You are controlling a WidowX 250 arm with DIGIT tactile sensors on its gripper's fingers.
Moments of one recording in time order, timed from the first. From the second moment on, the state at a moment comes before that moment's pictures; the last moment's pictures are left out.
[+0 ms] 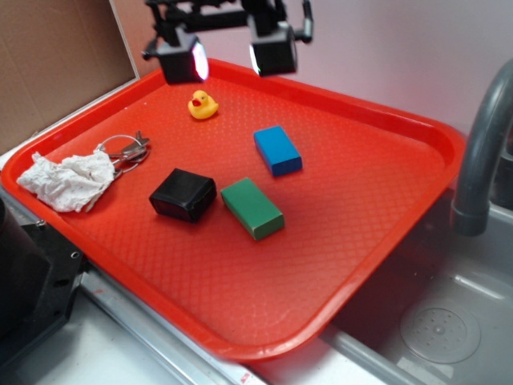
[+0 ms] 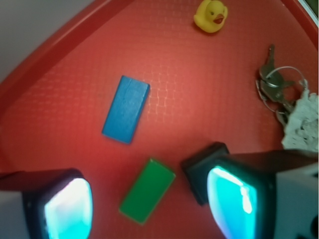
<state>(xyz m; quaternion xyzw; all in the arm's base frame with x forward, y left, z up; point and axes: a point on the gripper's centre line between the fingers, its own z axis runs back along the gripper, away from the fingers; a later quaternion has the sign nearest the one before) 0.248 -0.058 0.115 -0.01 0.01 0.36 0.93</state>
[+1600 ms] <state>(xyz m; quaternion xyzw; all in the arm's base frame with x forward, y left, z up) 0.279 -0.039 0.020 -0.02 0.00 0.38 0.92</state>
